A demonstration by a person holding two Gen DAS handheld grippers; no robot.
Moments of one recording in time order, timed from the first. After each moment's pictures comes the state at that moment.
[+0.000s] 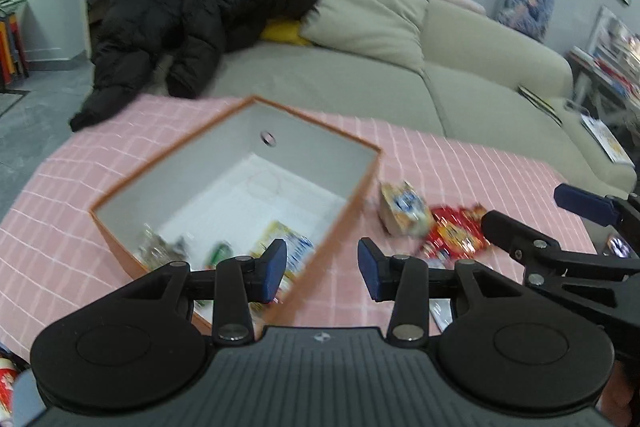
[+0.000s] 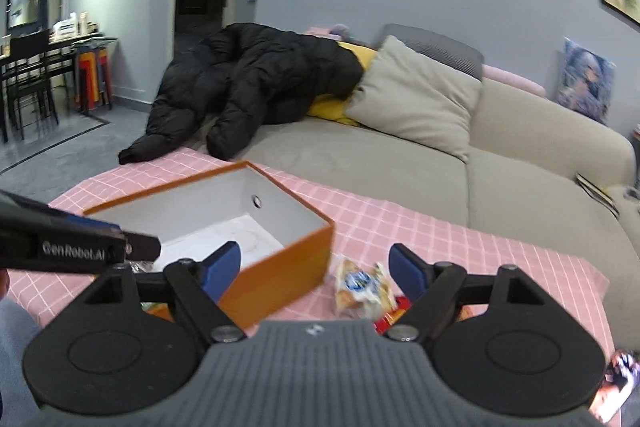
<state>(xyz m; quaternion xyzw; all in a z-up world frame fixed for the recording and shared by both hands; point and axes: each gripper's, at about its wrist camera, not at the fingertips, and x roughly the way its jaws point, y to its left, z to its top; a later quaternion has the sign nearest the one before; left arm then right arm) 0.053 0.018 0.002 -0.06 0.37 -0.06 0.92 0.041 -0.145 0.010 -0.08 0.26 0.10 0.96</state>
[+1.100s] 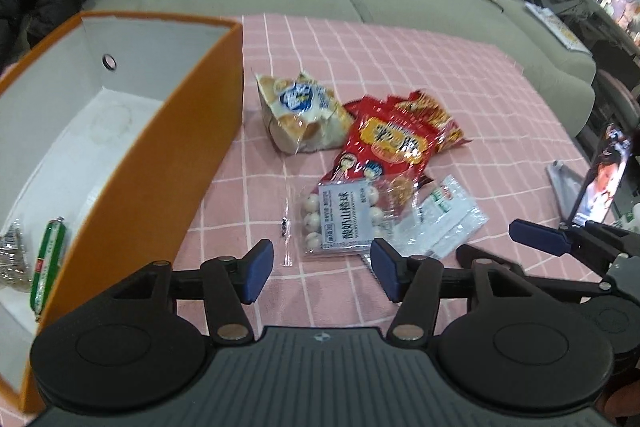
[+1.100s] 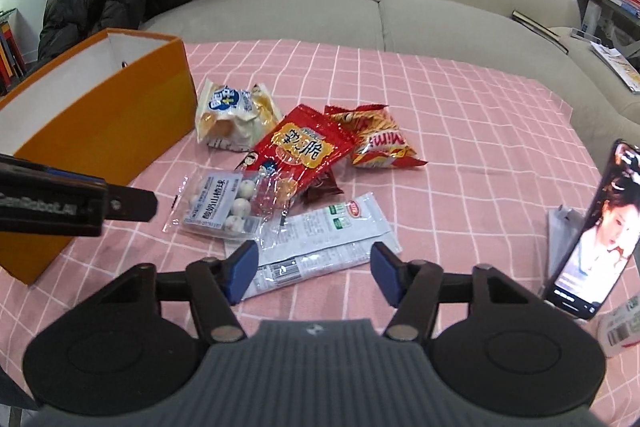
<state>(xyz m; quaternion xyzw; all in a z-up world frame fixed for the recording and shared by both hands) 0.124 -0.084 -0.106 0.01 0.47 -0.18 0.86 0.066 -0.244 -0.118 -0.01 0.42 -0.01 0.91</state>
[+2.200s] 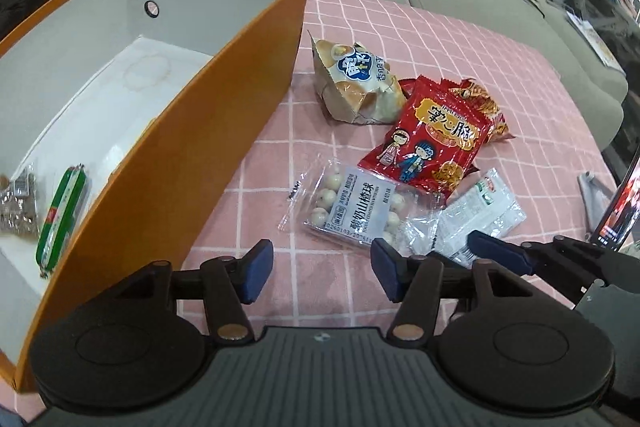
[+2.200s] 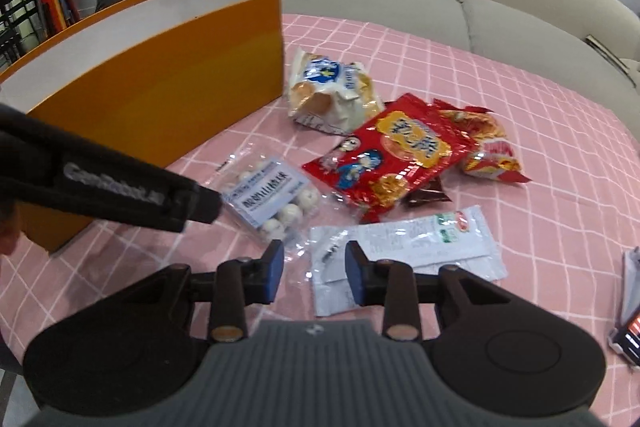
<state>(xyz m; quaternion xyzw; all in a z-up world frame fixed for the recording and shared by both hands) 0.130 -0.058 -0.122 -0.04 0.51 -0.13 0.85 0.081 -0.199 -0.143 -0.04 0.43 0.07 0.90</state>
